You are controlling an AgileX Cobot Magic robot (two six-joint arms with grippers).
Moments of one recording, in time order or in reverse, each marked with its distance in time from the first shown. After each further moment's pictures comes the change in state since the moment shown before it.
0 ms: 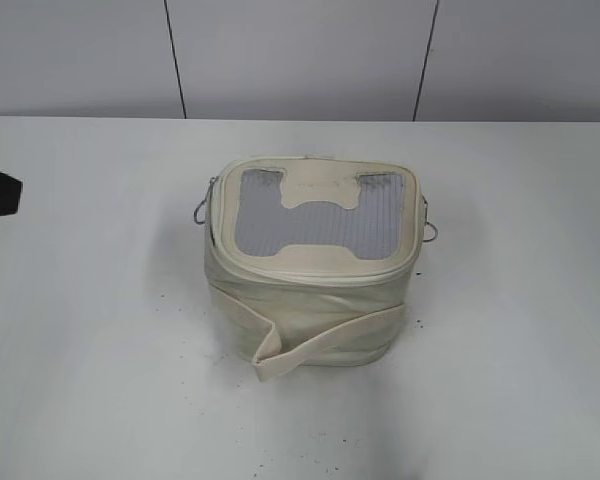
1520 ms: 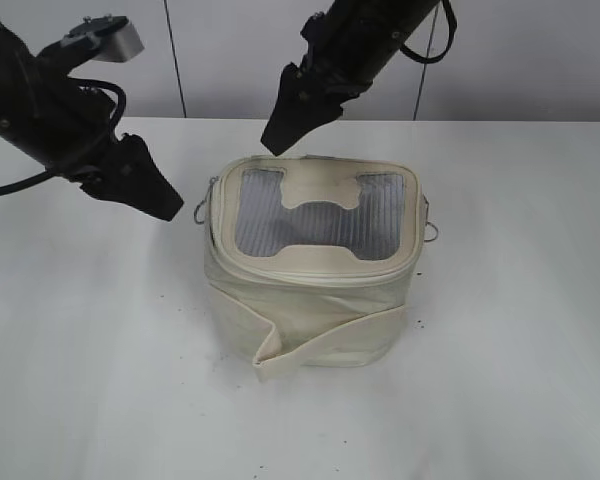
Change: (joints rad) left arm -0.211 0.703 -0.486 0.108 0.149 0.137; right arm 0.201 1.426 -1.260 0.288 0.358 -0.465
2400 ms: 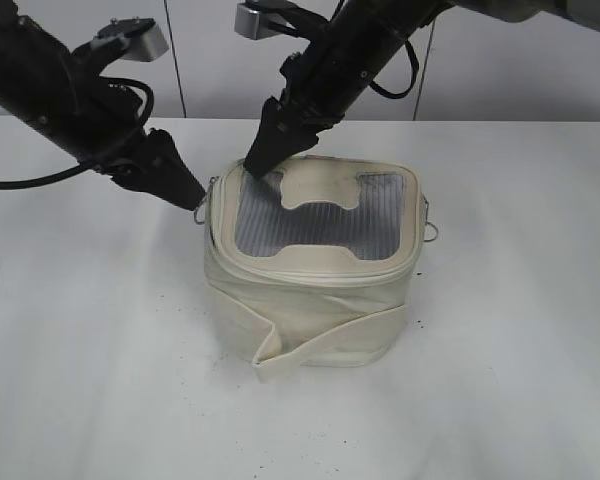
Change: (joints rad) left arm -0.023 0.088 -0.072 -0.017 -0.034 0.002; right arm 0.006 0.149 -0.092 0.053 -0.009 -0.038
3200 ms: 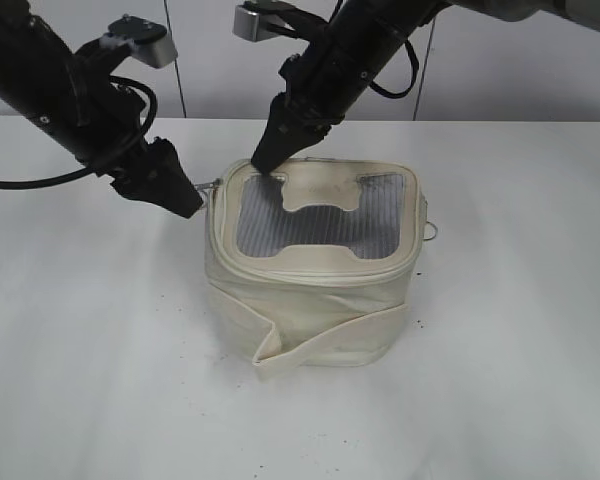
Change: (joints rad) left arm -0.029 0.003 -0.027 0.124 -0.026 0.011; right arm 0.004 0.001 -0.003 -0.021 0.014 -0.004
